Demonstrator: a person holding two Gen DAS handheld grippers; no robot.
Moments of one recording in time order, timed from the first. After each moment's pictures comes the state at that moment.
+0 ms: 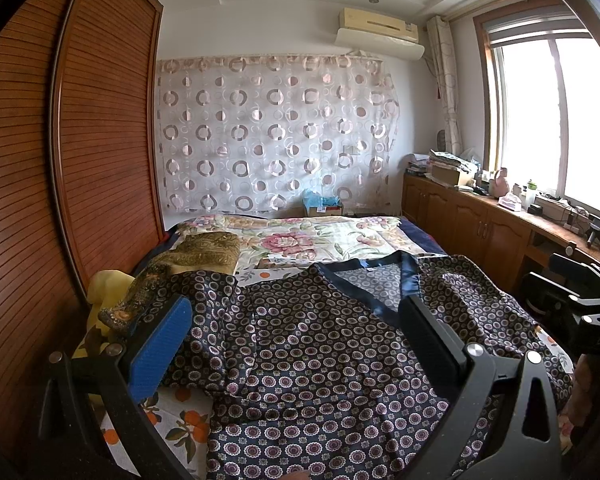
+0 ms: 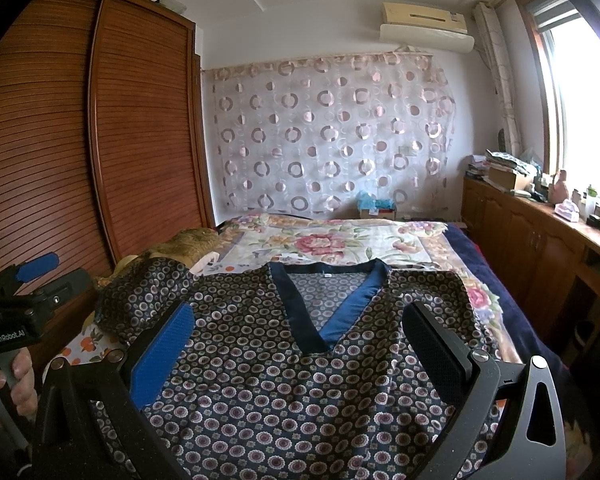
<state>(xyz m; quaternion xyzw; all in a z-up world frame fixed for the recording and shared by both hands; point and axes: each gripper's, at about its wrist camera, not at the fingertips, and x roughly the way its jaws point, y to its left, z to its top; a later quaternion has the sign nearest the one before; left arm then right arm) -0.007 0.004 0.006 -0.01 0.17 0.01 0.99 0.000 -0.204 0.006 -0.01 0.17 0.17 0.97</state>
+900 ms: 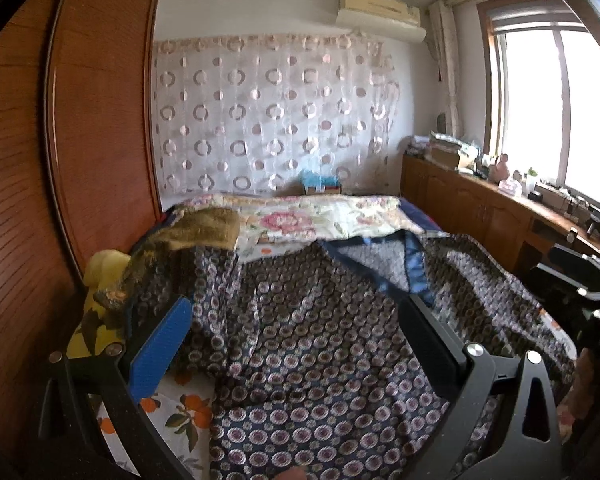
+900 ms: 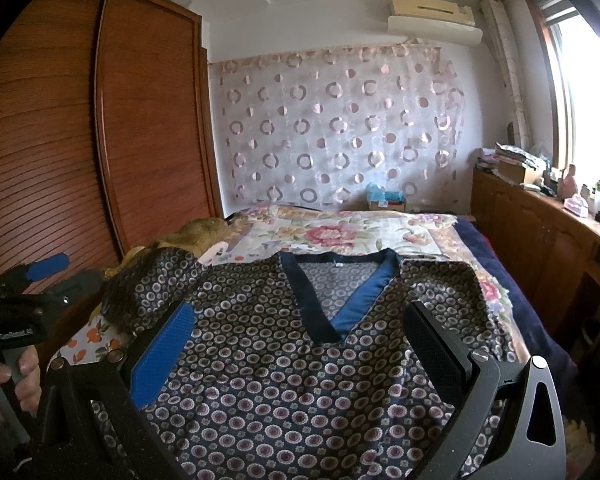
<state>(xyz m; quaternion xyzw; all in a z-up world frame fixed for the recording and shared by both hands) 0.003 0.015 -0.012 -0.01 0.22 0.01 0.98 0.005 -0.198 -0.006 -0.01 0.18 0.18 0.97</state>
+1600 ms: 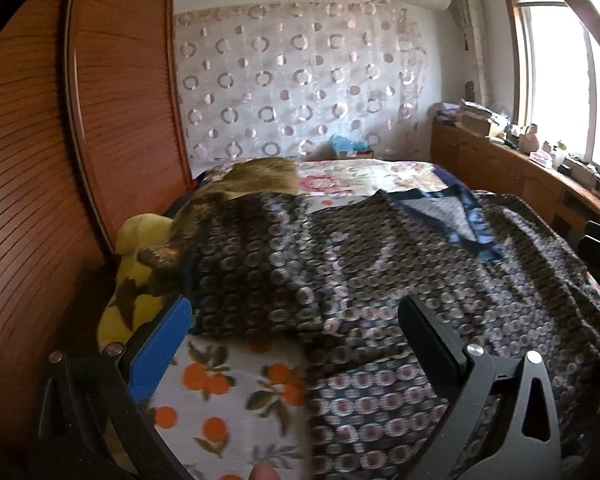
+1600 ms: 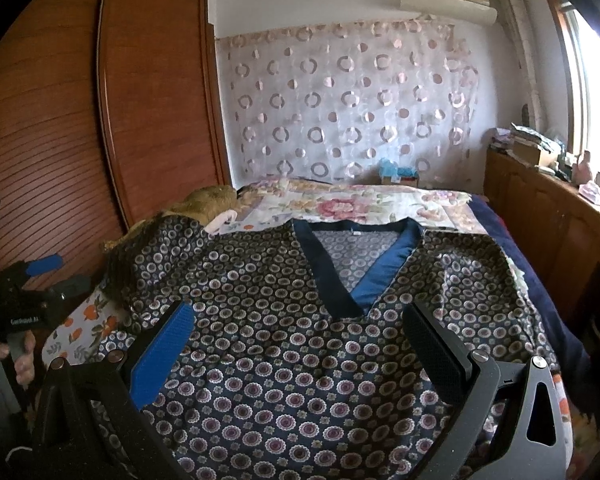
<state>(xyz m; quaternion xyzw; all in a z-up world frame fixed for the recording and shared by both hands) 0.010 0.087 -0.057 0.00 0.27 0.05 0.96 0.028 -0.179 -0.026 -0.02 0.23 0.20 0.95</state>
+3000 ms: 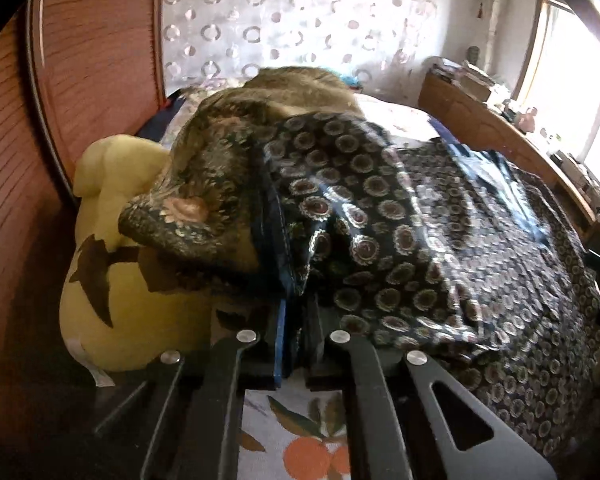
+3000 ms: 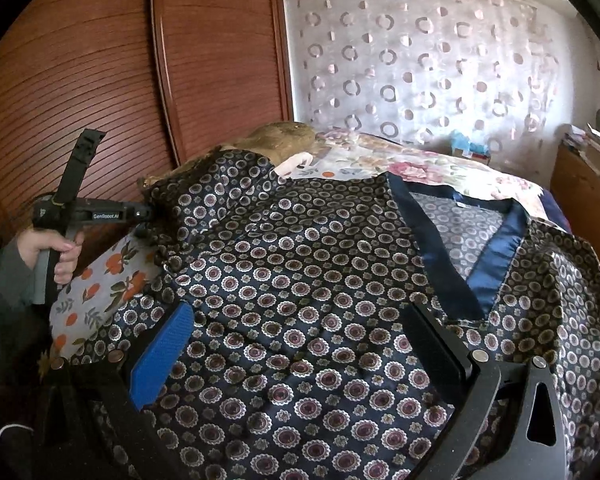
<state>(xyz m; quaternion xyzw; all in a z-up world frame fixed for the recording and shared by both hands) 0.101 0.205 -0.111 -0.06 0.39 -0.03 0.92 0.086 -0.108 -0.054 -0.08 0.28 0.30 0.91</state>
